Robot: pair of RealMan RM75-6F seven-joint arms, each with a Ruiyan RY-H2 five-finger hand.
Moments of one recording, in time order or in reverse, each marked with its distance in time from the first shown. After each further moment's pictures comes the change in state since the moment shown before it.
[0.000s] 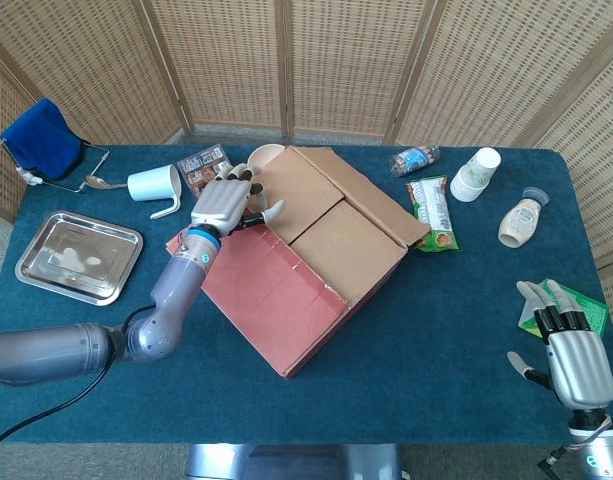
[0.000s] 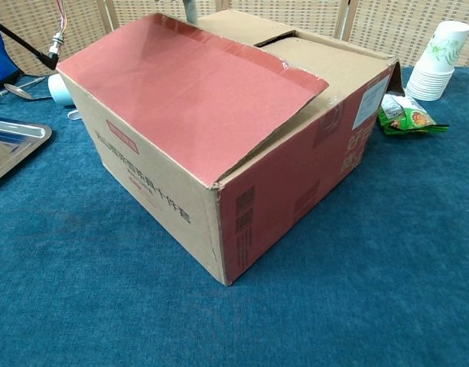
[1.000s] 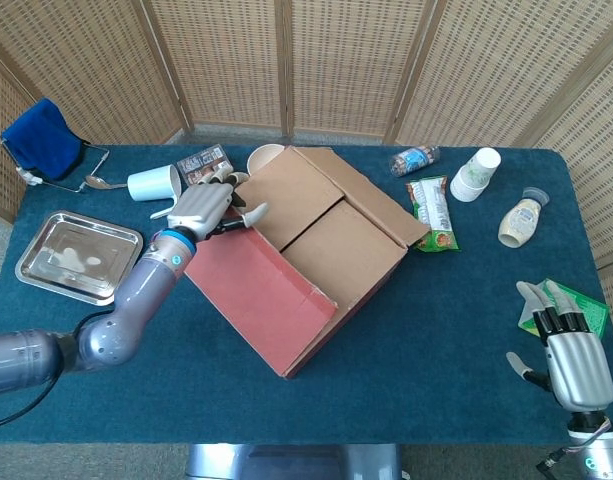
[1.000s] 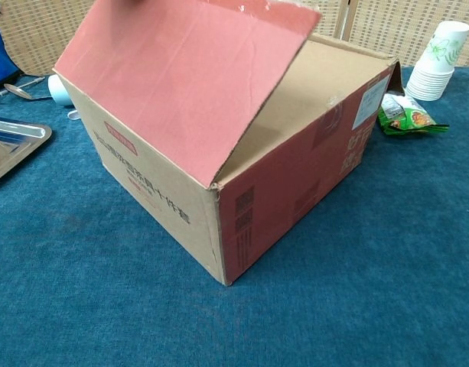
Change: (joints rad) left arm 0.048 0.238 -0.022 -0.193 -0.060 -0.131 -0.051; right arm -0.005 -0.003 -0.004 -0.009 -0.014 0.011 -0.019
